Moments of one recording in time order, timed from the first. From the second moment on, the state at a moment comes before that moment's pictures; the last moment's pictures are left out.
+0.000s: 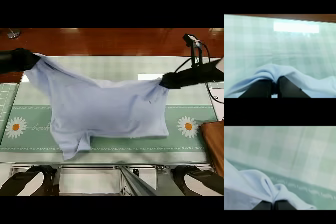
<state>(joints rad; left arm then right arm) 0.06 -0.98 1.18 1.09 -0.92 -1.40 0.06 -1.20 1.24 -1.16 1.15 1.46</state>
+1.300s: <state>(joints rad) 0.57 -1.16 0.60 0.87 -1.21 -1.23 -0.49 -1.24 0.91 -0.88 1.33 1.23</state>
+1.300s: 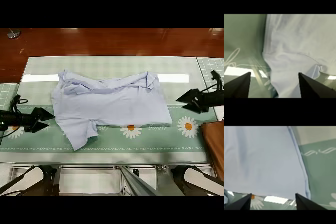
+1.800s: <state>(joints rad) 0.44 -1.18 0.46 0.64 -0.97 -1.07 -0.51 -1.17 0.69 -0.80 1.30 1.16</state>
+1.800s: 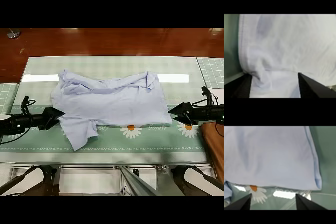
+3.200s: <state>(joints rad) 0.32 -1.18 0.62 0.61 -1.05 -1.04 -0.24 -1.39 0.94 -0.91 1.15 1.38</state>
